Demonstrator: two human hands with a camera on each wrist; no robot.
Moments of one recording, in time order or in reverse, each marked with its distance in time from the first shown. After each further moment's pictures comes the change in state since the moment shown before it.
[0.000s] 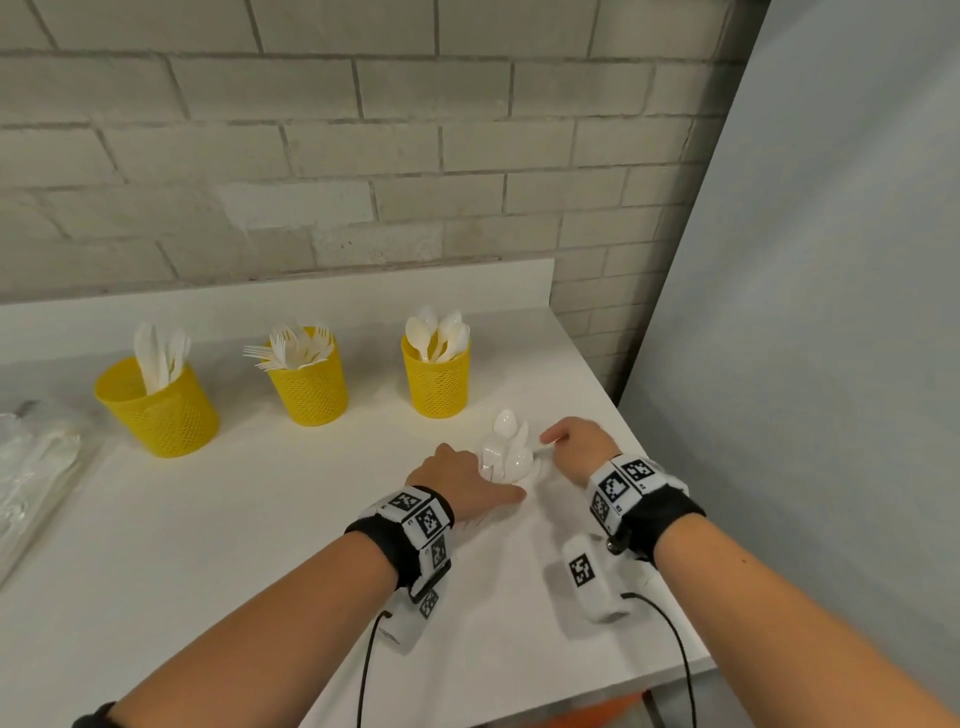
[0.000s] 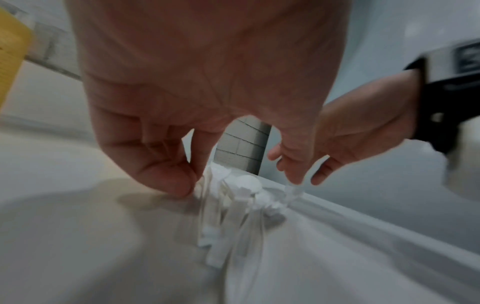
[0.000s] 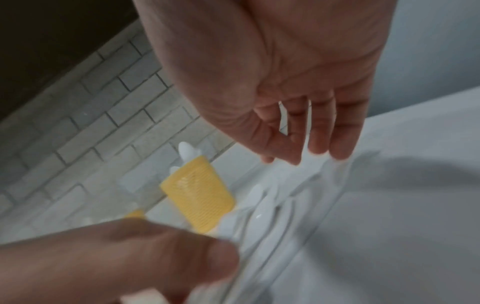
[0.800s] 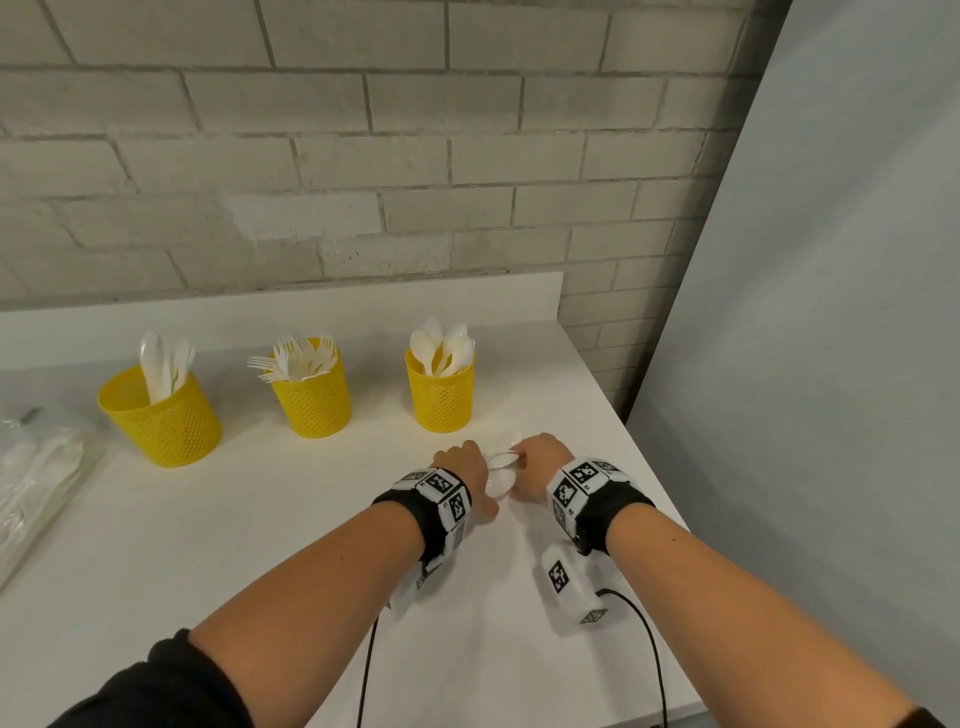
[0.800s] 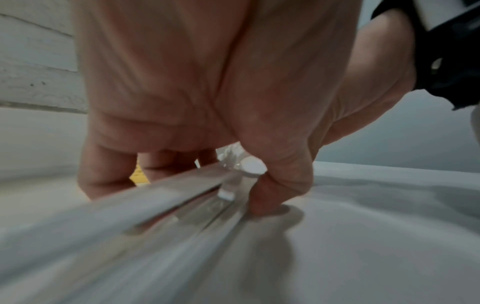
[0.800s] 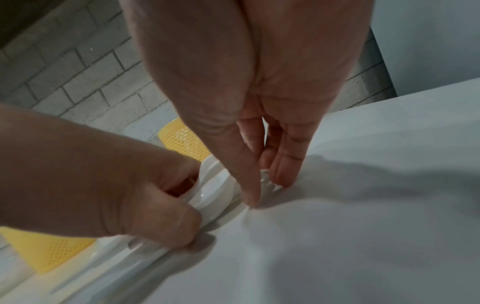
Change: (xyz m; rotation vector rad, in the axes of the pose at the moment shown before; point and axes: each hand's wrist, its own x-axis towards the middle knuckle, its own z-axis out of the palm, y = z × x) left_hand 0.022 0.014 -0.007 0.290 0.041 0.001; right_hand 0.027 -0.029 0.028 -0.364 -0.177 -0.216
